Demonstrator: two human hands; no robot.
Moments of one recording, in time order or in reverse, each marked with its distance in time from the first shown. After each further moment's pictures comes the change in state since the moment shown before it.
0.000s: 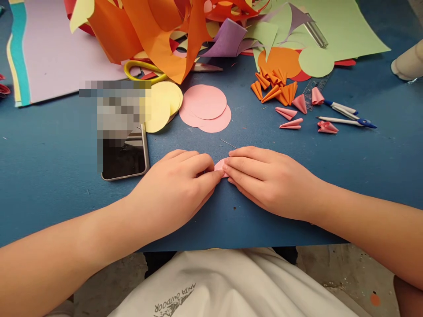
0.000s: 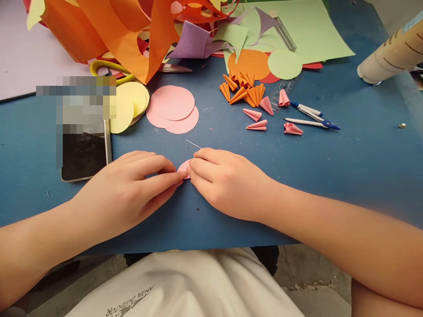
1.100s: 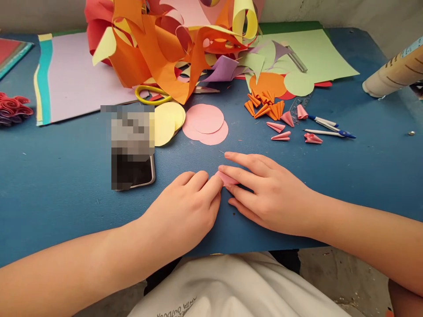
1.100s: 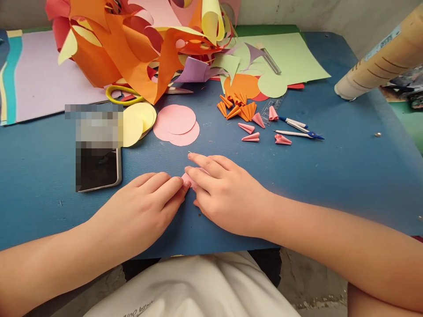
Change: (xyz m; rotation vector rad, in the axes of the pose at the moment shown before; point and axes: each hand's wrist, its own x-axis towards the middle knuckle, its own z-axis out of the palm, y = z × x) left_hand 0.000 0.025 -0.010 0.224 -0.151 0.100; right_hand 0.003 -0.014 -0.018 -0.051 -0.096 0.057
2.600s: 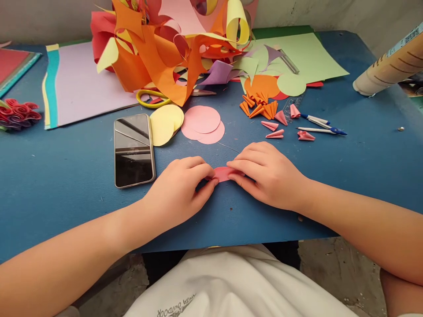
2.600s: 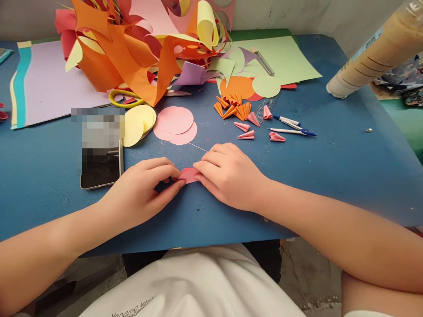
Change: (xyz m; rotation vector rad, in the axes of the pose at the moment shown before) left_hand 0.005 -0.020 0.011 -0.563 0.069 -0.380; right_hand -0.007 0.020 0.015 0.147 0.183 0.149
